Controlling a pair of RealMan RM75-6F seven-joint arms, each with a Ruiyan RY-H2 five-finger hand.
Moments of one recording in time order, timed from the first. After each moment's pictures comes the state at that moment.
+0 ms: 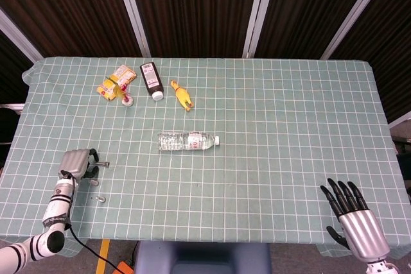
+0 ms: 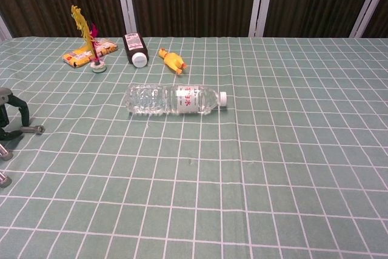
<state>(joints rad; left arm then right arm) -0.54 -1.47 -0.15 -1.28 0.90 0.91 0.36 -0.07 -1.16 -0.10 -1.62 -1.82 1.59 -0.27</state>
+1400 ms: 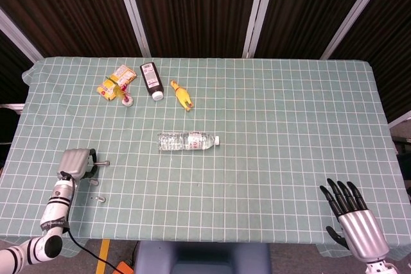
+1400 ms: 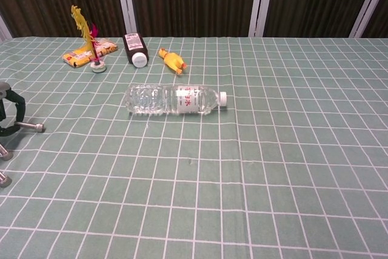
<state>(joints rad) -0.54 -1.44 -0.12 -1.34 0.95 0.99 0.43 -0.06 -1.16 -0.10 -1.63 -1.82 1.59 -0.27</state>
